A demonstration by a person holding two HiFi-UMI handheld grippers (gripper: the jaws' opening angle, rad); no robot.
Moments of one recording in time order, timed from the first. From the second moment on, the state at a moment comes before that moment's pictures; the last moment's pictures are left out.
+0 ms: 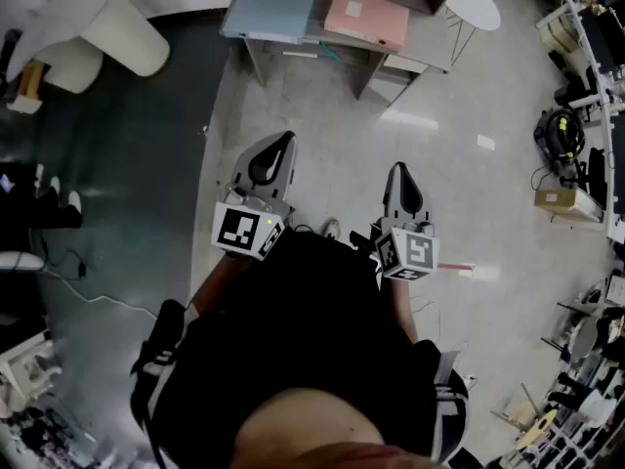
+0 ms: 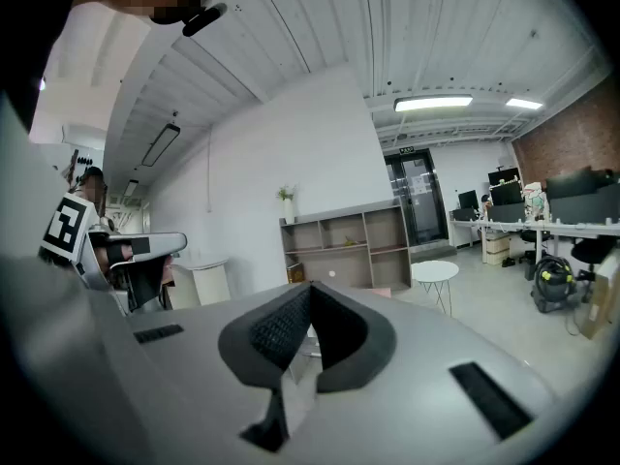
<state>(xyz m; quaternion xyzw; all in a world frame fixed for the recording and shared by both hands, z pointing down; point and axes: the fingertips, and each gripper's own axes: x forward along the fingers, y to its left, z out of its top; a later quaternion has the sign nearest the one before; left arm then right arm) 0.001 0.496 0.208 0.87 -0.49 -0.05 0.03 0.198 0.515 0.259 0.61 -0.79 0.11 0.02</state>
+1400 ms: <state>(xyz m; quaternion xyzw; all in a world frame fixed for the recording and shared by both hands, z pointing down) -0.090 0.499 0.244 0.87 -0.49 -0.05 0.07 0.124 0.517 0.262 0.62 -0.78 0.11 0.02</state>
